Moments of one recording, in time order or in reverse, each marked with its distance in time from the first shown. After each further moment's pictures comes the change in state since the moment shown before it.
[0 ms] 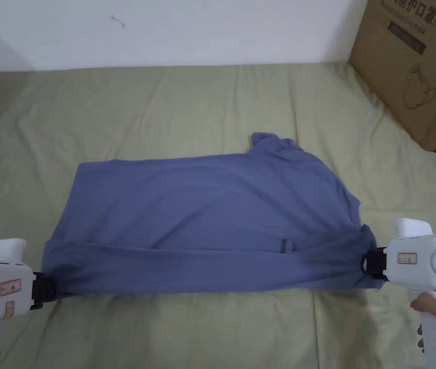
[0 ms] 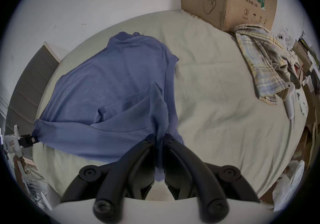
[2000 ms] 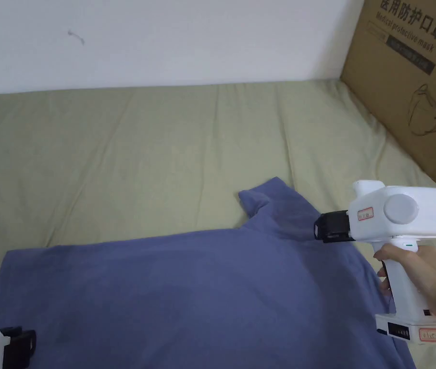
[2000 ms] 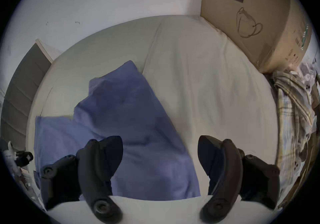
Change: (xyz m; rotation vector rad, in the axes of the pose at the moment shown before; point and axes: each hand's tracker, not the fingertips) left arm 0.053 0.091 -0.080 0.025 -0.038 -0.033; right arm -0.023 0.208 -0.157 -0.033 0.004 0.102
